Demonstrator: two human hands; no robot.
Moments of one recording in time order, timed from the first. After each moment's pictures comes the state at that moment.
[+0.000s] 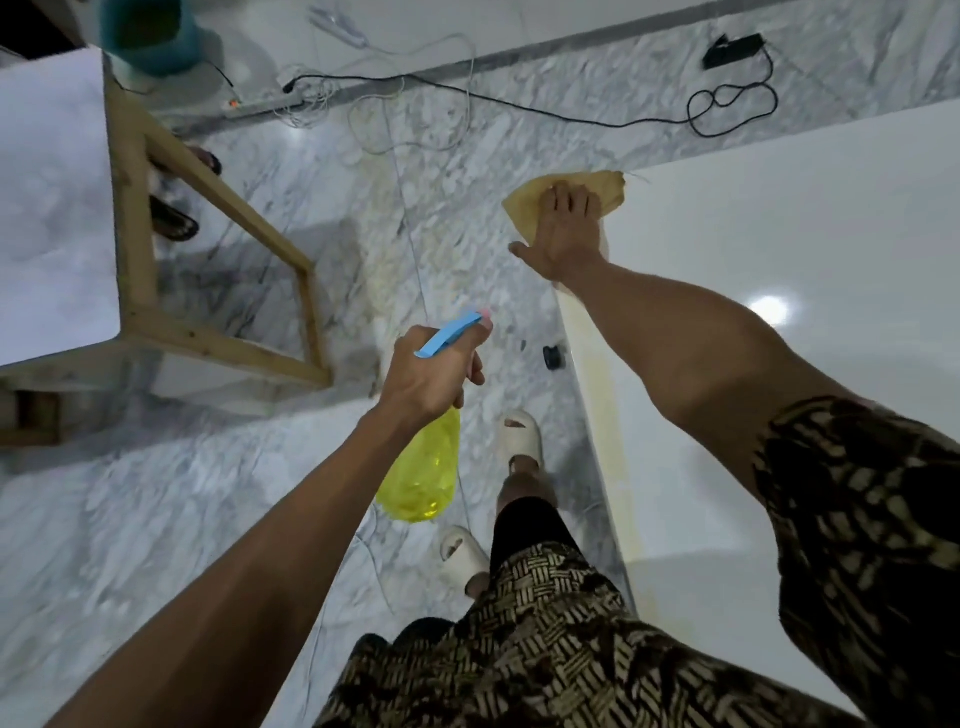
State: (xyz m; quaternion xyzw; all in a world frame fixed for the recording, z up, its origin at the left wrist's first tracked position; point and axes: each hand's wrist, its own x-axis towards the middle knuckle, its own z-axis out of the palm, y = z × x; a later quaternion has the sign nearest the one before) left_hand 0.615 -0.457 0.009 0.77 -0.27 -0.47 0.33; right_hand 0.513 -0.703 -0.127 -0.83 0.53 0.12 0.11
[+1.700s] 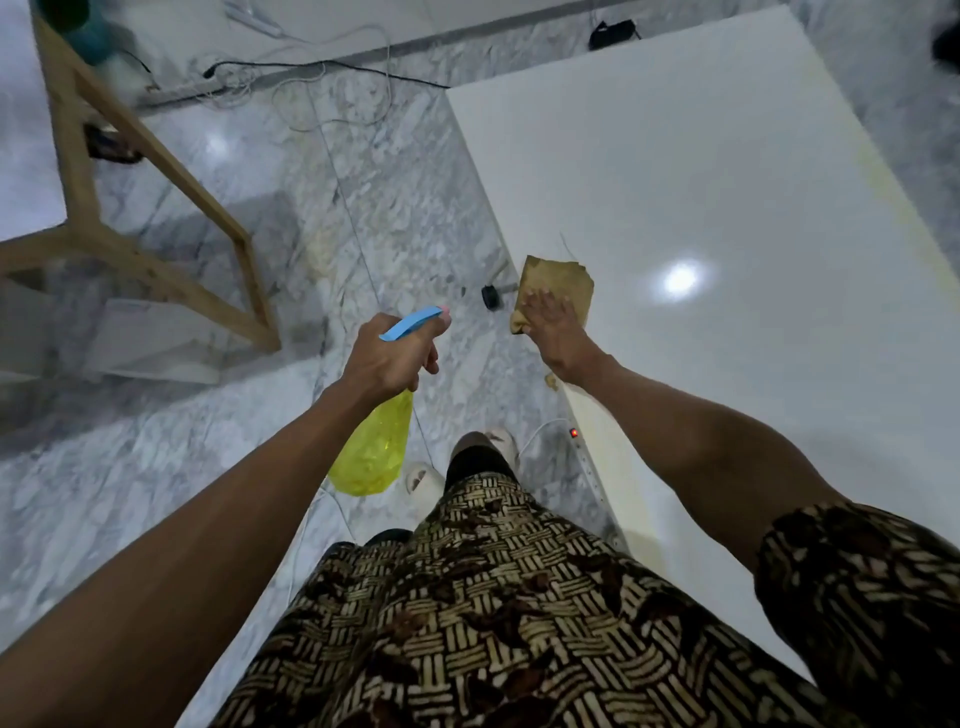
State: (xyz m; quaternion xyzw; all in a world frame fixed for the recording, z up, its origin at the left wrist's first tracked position) left_hand 0.546 -0.254 0.010 0.75 -0.37 -0.48 0.28; right_hand 0.295 -0.374 -0.152 -0.89 0.42 0.03 0.18
